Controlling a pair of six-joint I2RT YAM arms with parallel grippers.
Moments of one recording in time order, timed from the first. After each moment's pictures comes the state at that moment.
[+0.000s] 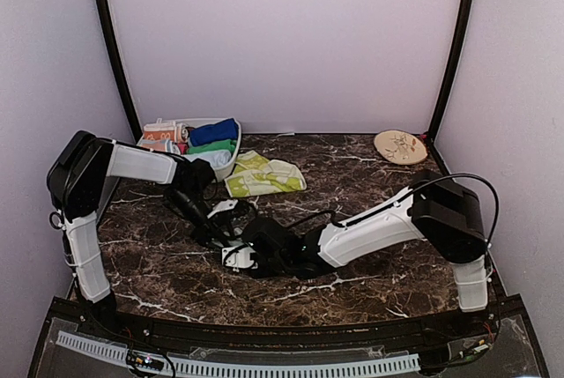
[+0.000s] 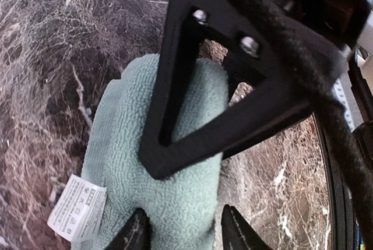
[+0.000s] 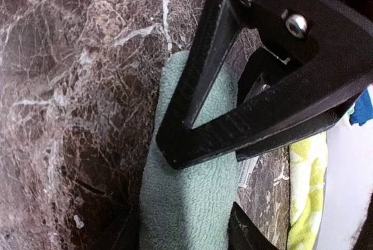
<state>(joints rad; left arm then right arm) -0.47 1.95 1.19 -0.85 0.81 1.10 1.26 2.11 1.27 0.10 0.33 -0.71</state>
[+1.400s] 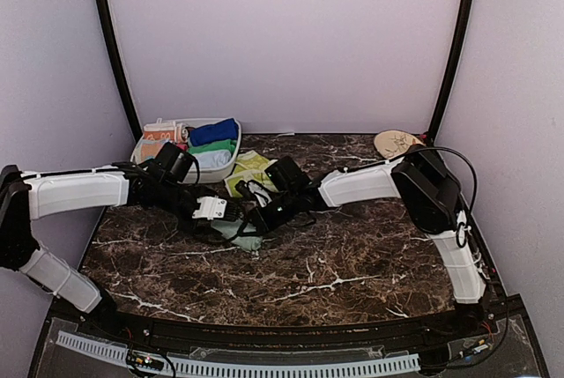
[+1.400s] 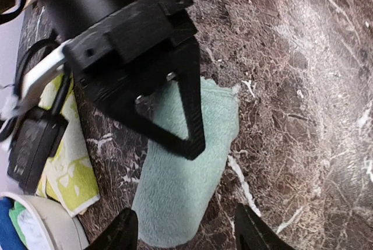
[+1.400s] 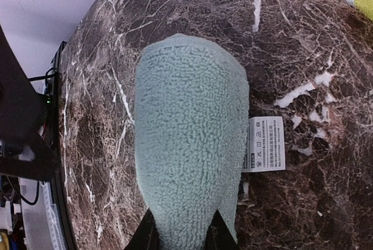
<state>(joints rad) -0.56 1.41 0.90 -0.46 0.35 1.15 0.91 2.29 1.61 -0.14 -0.62 0.28</state>
